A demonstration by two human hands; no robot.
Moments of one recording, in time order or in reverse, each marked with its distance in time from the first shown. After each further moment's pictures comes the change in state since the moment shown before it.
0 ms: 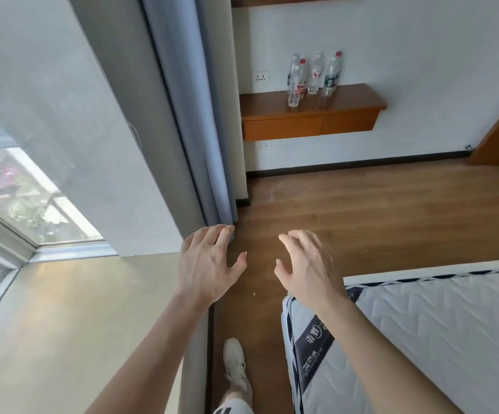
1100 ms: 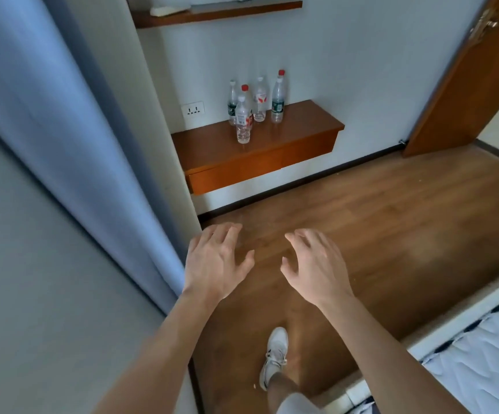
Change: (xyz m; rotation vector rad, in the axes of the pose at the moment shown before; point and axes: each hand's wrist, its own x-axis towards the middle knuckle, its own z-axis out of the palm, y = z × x) left_hand 0.466 -0.063 0.163 -0.139 -0.115 0.321; right_hand 0.398 0.093 0.098 -0.238 0.001 0.333
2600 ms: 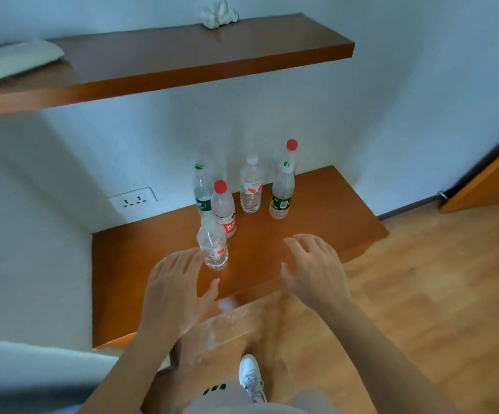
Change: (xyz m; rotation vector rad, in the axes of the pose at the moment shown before) left_hand 0.639 -0.104 0.197 0.031 -0.094 -0.133; right_hand 0.686 0.207 0.179 0.061 -0.113 -0.028
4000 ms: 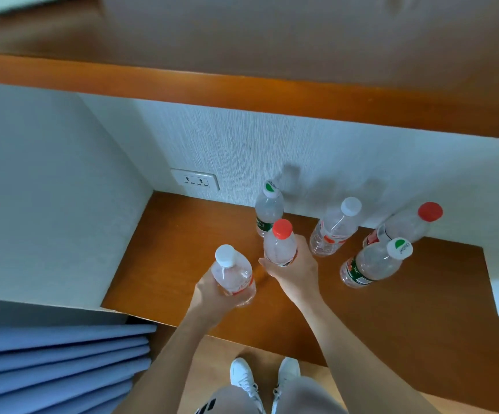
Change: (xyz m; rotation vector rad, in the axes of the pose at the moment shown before) left_hand 0.110 -0.003 0.127 -0.877 0.061 -0.858; right_hand 0.216 -0.040 0.159 0.849 -0.413 -0.065
